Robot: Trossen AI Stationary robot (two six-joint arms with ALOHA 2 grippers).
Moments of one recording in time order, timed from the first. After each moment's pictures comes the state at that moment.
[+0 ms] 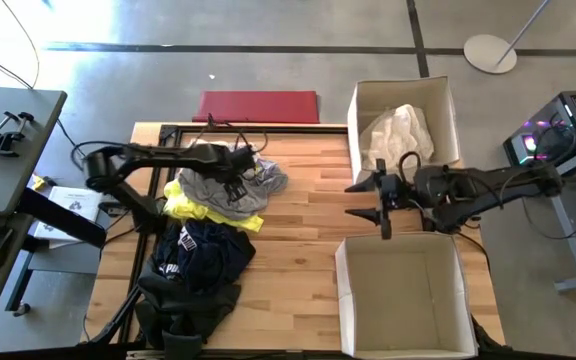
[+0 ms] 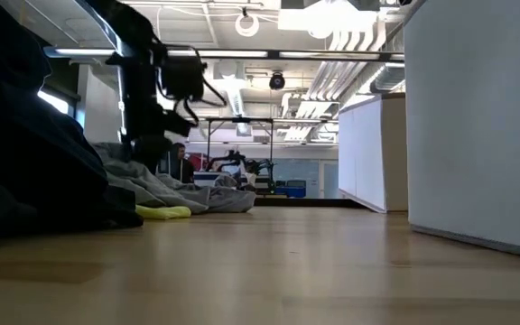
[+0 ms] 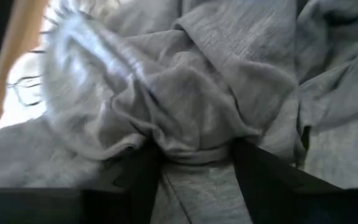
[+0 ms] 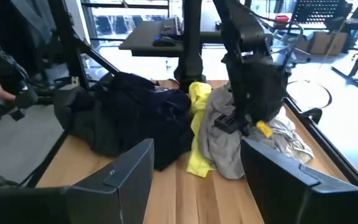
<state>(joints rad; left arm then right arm) 0.40 1.62 0.93 -0.76 -0.33 -0.13 0.22 0.92 0.91 -0.24 0.22 0.05</state>
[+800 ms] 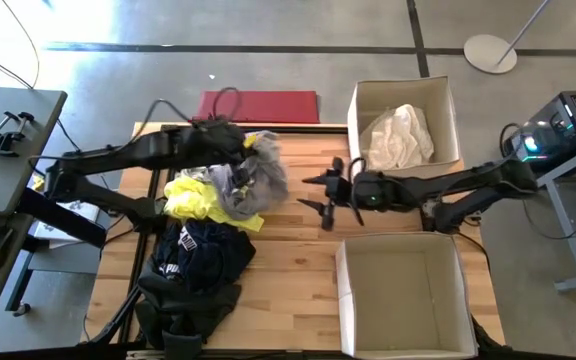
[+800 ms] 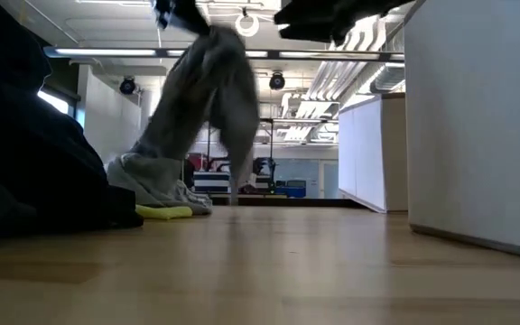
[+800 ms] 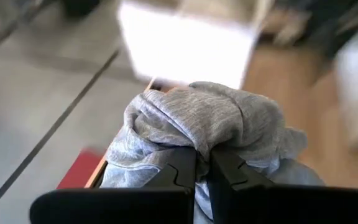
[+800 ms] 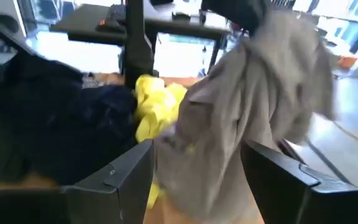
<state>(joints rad) 0.20 1.21 1.26 -0.56 -0.25 0.08 0.06 1.37 0.91 0.24 0.26 -0.11</state>
